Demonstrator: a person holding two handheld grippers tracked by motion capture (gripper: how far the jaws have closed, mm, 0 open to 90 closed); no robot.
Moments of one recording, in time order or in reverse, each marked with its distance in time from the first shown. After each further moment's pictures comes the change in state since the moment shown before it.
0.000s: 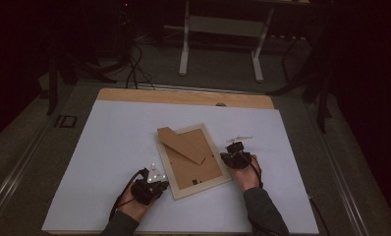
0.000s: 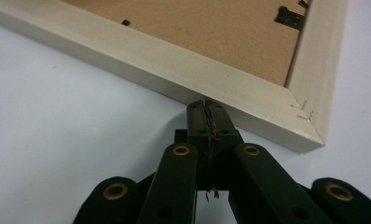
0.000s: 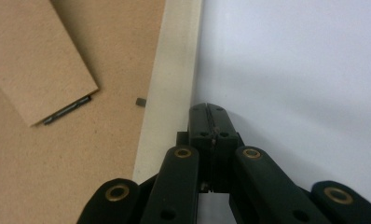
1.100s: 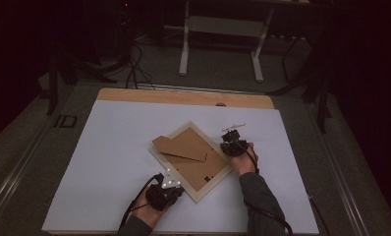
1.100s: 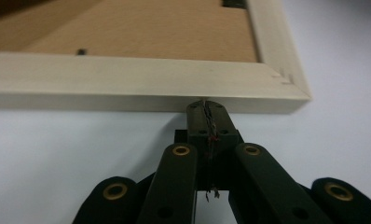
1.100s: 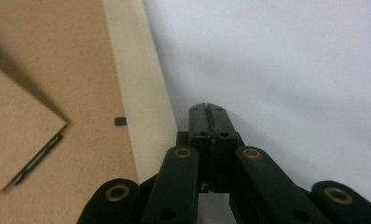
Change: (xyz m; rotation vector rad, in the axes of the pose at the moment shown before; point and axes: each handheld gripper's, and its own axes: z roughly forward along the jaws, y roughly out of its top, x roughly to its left) left arm -0.040 0.015 0.018 -0.015 -0.111 0.030; right arm -0.010 0.035 0.020 0.044 -0.096 -0.054
